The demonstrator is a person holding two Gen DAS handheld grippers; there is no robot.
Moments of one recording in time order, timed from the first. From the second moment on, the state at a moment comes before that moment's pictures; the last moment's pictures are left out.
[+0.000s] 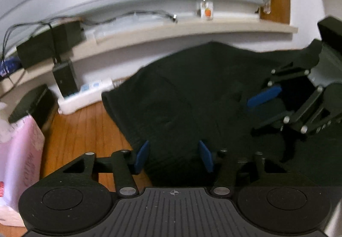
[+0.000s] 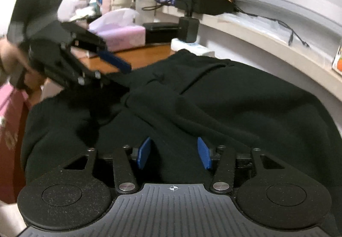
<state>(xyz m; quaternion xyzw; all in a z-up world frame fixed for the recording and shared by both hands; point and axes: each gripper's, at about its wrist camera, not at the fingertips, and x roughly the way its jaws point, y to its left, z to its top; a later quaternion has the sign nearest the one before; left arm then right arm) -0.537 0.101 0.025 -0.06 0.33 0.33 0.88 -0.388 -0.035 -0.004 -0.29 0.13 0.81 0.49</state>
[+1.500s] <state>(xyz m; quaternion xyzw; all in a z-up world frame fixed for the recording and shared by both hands) -0.507 0.146 0.024 -0.06 0.35 0.33 0.87 -0.577 -0.153 -0.028 -0.36 -0.06 0.83 0.43</state>
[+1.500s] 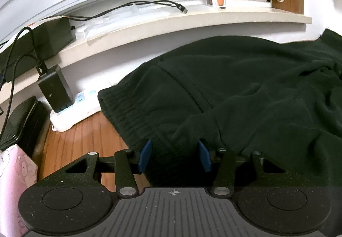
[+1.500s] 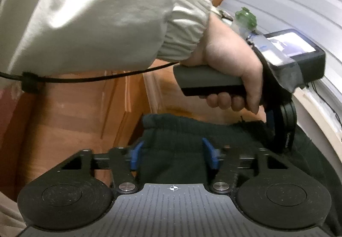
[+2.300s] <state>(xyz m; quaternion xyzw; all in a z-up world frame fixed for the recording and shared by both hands) -0.604 0.135 0.066 -0.13 0.25 0.40 0.87 -0.492 -0.076 0.101 -0.45 -0.21 0.73 0.48</state>
